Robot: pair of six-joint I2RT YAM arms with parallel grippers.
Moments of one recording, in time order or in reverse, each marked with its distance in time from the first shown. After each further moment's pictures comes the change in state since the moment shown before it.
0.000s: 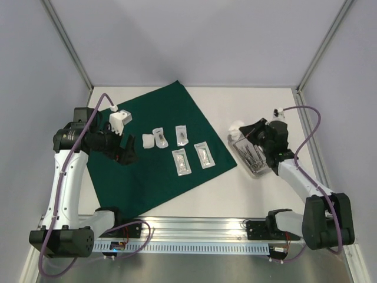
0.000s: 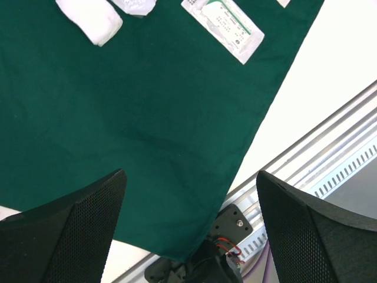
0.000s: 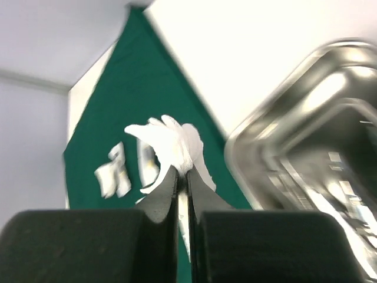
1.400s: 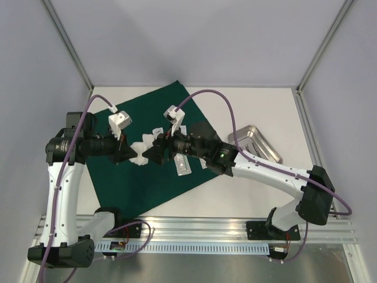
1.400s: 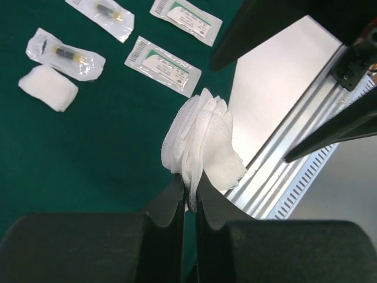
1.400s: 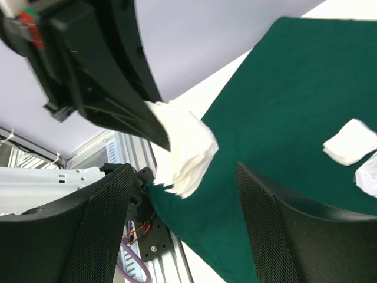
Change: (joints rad) left arm 0.000 -0.079 0.032 -0.002 0.247 0.077; right arm 0.843 0.270 0.575 -0.076 -0.022 -0.379
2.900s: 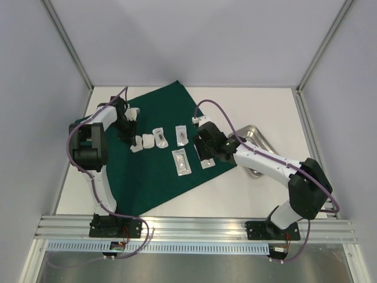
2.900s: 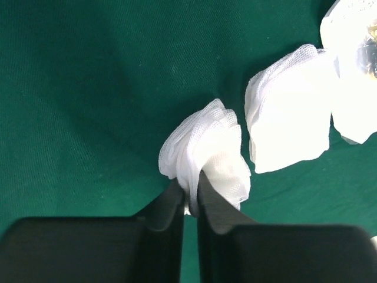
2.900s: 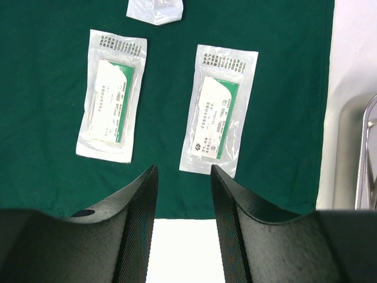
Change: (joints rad) left arm 0.006 1.027 0.139 0.427 -0.521 -0.327; right arm -0.238 0.080 -0.113 -0.588 0.399 -0.137
